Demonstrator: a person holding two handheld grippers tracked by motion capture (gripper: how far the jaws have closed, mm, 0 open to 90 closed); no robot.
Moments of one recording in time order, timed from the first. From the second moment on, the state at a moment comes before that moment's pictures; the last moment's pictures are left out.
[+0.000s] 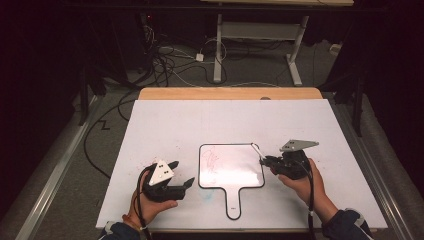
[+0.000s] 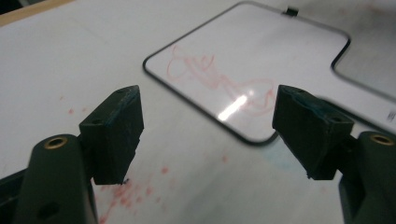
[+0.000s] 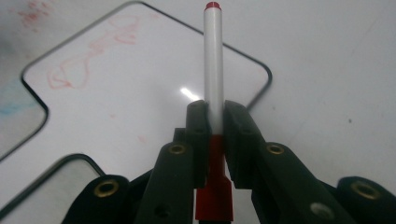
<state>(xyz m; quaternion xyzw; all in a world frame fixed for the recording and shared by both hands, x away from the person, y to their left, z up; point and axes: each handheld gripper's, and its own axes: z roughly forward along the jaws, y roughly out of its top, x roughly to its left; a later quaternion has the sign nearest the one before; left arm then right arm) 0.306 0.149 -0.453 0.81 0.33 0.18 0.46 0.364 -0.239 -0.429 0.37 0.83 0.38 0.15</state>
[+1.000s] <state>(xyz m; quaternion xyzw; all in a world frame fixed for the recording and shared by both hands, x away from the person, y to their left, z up) 0.347 0.044 -0.412 0.72 0.30 0.04 0.62 0.325 -0.187 -0.412 0.25 0.80 0.51 0.18</state>
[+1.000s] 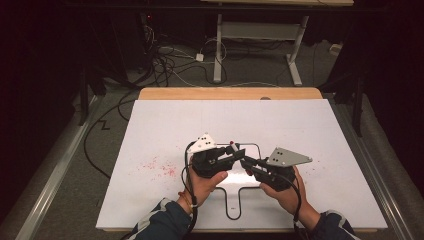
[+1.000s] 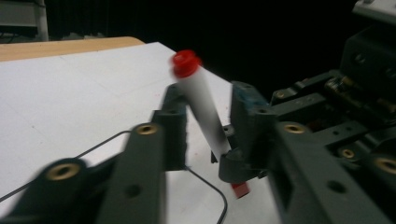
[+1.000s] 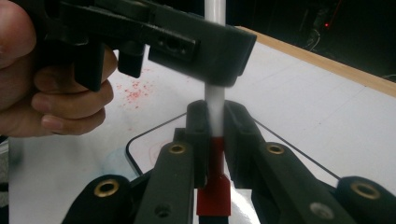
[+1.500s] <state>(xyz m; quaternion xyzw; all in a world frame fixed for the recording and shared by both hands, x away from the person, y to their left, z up) 0.349 0.049 -0.410 0.74 0.27 0.07 0.61 0.324 -0.185 -0.422 0.24 0.81 0.51 0.18</state>
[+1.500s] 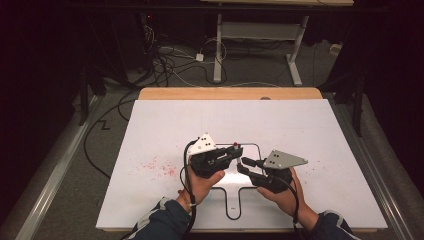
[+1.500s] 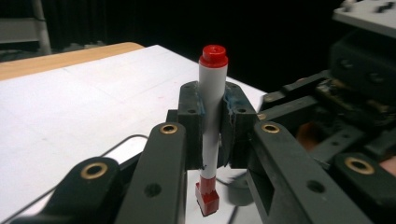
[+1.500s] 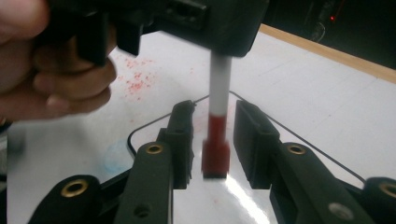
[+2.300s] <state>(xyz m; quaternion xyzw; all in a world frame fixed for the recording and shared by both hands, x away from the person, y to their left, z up) 0.373 0.089 -0.418 0.77 0.27 0.17 0.55 0.307 -0.275 -0.430 0.29 0.80 0.46 0.26</state>
